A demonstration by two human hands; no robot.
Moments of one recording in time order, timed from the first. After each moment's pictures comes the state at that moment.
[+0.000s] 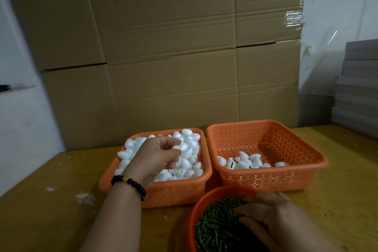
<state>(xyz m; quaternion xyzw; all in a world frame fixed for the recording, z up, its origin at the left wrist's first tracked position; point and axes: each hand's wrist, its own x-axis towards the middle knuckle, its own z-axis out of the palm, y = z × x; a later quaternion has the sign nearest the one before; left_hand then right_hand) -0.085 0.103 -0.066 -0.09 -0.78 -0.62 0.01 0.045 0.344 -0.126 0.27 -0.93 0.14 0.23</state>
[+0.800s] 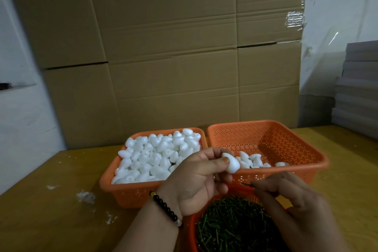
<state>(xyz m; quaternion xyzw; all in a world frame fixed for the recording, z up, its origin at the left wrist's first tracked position) -0.030 0.169 -0.068 -0.19 -0.56 -0.77 -0.25 0.037 0.349 -0.123 0.17 -0.78 0.37 0.47</state>
